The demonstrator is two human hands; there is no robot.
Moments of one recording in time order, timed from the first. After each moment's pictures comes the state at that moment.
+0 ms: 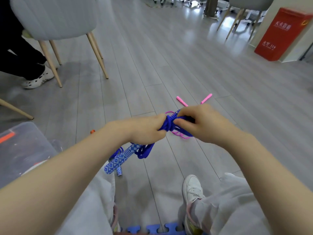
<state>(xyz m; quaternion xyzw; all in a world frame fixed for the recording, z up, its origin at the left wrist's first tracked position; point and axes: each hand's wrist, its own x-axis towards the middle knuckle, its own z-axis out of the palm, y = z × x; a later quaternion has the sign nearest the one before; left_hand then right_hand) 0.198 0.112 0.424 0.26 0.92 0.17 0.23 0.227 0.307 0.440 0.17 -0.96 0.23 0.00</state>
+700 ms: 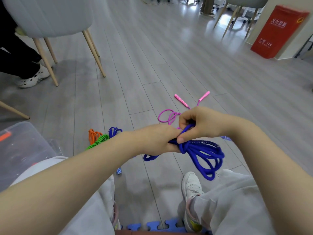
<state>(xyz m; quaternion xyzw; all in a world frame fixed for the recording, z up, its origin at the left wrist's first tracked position) 0.222 0.135 0.412 0.40 0.88 0.17 0.20 0.215 0.320 0.443 0.21 -0.90 0.32 -0.22</state>
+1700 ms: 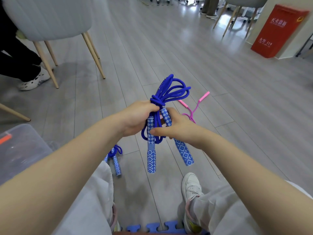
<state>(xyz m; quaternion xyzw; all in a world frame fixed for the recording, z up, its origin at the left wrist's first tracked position) 0.185 0.117 0.422 -0.01 0.70 0.68 0.25 0.222 0.268 0.418 0.05 -0.83 0.52 -0.20</state>
